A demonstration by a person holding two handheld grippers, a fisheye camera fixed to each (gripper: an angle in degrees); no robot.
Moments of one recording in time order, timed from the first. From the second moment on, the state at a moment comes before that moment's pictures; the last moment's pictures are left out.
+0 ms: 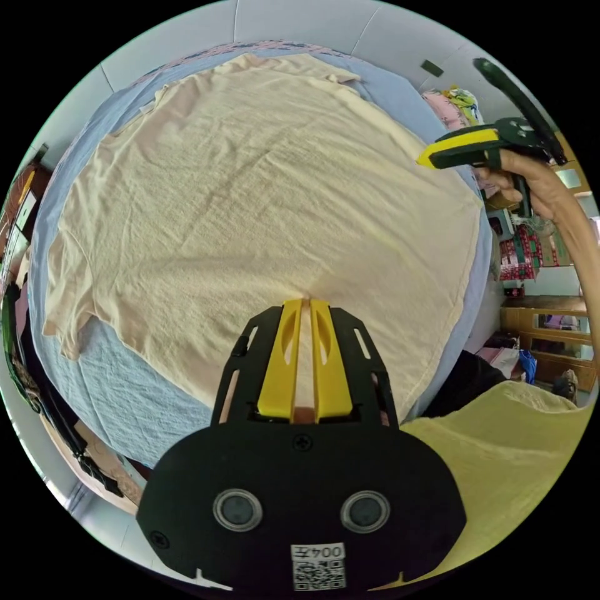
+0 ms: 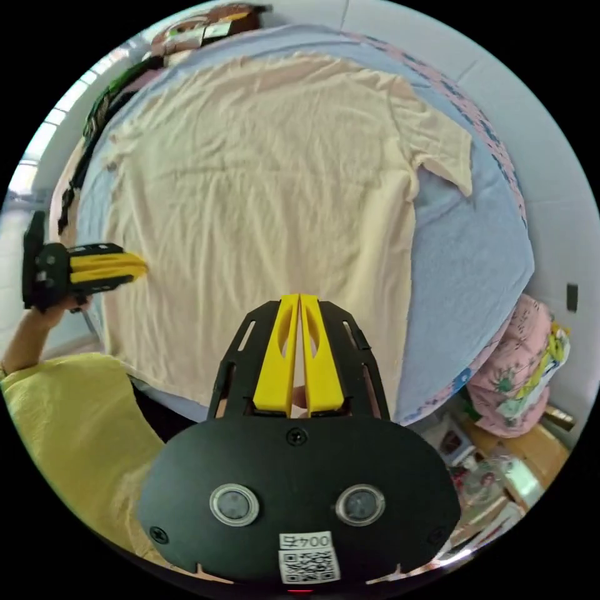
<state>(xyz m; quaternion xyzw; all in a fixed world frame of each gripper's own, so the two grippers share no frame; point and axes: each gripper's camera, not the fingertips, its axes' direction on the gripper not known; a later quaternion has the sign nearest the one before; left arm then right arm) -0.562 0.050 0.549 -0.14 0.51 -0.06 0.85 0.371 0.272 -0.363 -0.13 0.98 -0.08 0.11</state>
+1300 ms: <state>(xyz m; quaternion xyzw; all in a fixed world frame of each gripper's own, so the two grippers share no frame) -0.854 -0.037 0.830 -0.07 0.43 -0.07 0.90 0.579 0.492 -0.402 0.12 0.94 -0.20 0.23</state>
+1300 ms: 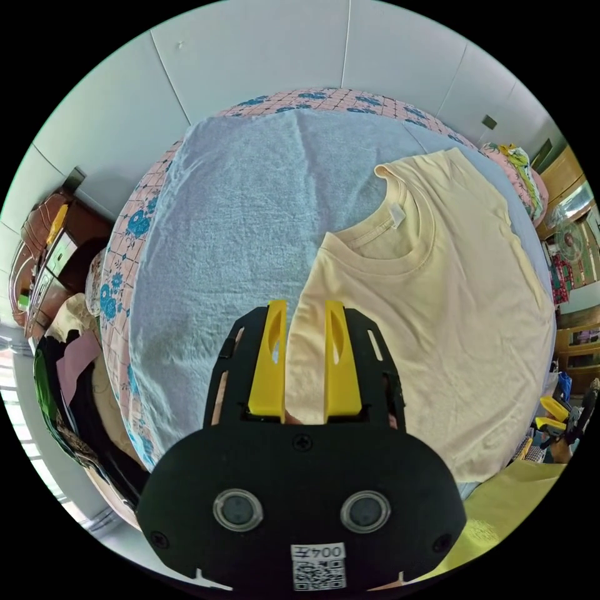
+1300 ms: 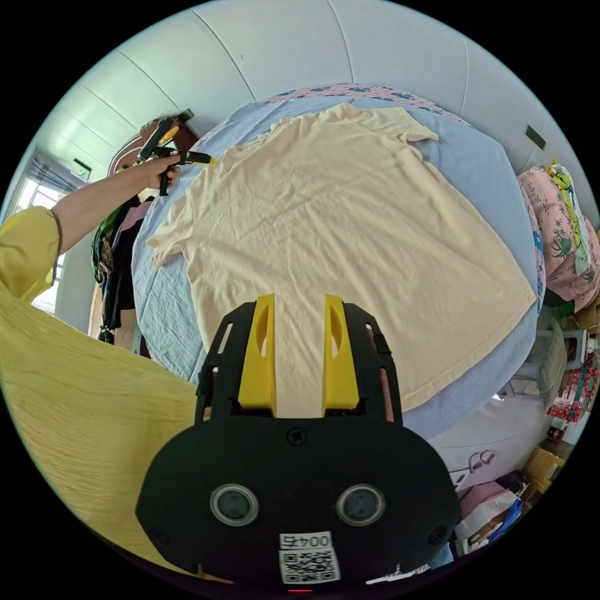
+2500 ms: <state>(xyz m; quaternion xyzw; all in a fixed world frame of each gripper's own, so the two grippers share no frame) -0.931 0.143 0.738 -0.05 0.40 -0.14 0.90 0.635 0.389 -0.374 0.12 0.96 -0.11 0.21</state>
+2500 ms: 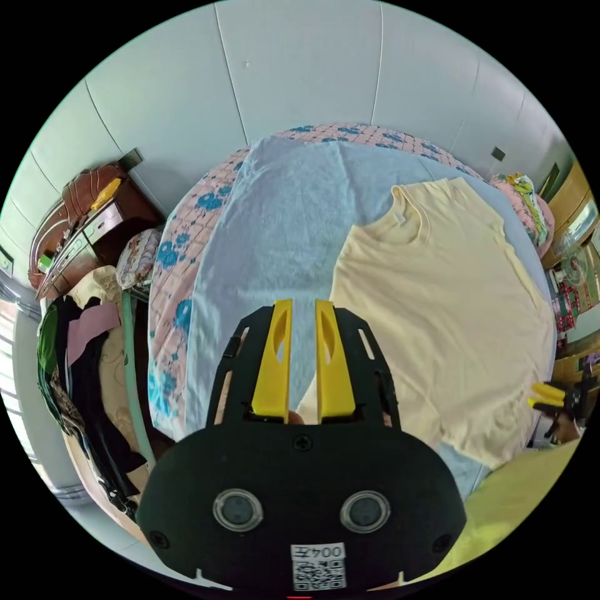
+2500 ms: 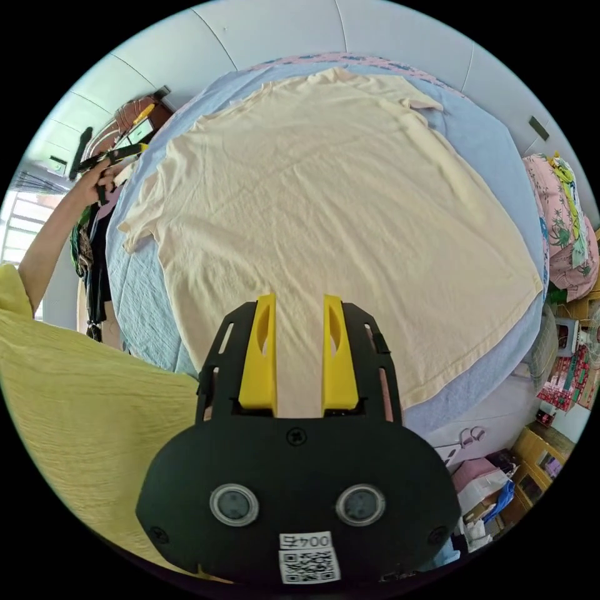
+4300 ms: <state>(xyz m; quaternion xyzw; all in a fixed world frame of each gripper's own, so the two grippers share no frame) -0.808 0.348 0.558 0.00 0.61 -0.13 0.78 0.487 0.299 -0.453 0.01 0.96 -0.16 0.25</state>
